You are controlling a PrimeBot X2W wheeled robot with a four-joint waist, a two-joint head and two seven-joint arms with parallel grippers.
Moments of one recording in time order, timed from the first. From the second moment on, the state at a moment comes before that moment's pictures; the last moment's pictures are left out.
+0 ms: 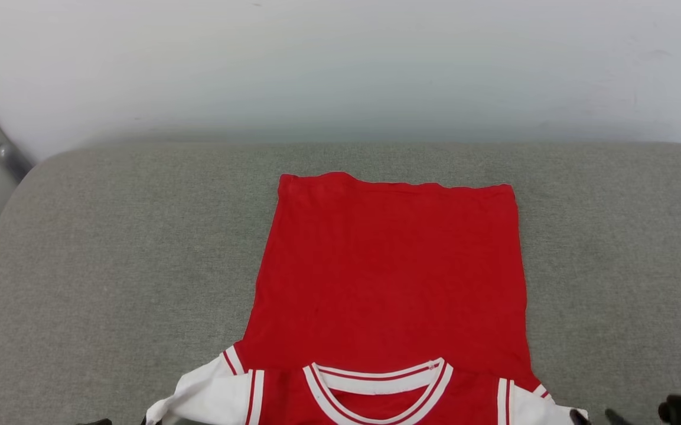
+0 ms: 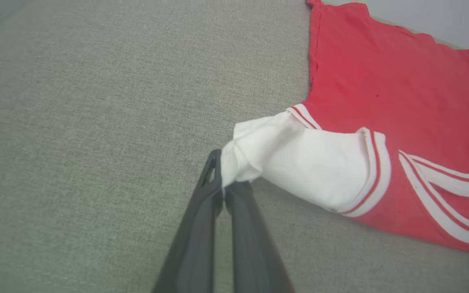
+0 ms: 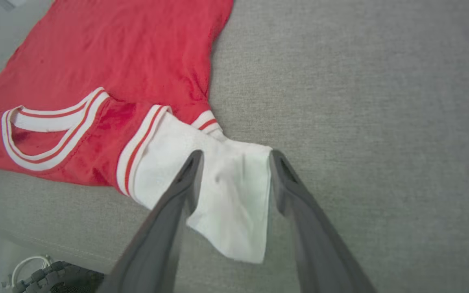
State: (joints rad) left arm 0.26 0.42 -0.29 -0.02 -0.66 0.31 -0.03; right arm 0.28 -0.29 0.03 0.02 0.49 0.13 0.29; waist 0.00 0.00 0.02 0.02
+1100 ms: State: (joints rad) left arm -0.21 0.34 -0.44 -0.09 -0.50 0.17 -0.14; right arm -0.91 -0.33 -0.19 0.69 0.26 0.13 0.86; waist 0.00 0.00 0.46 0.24
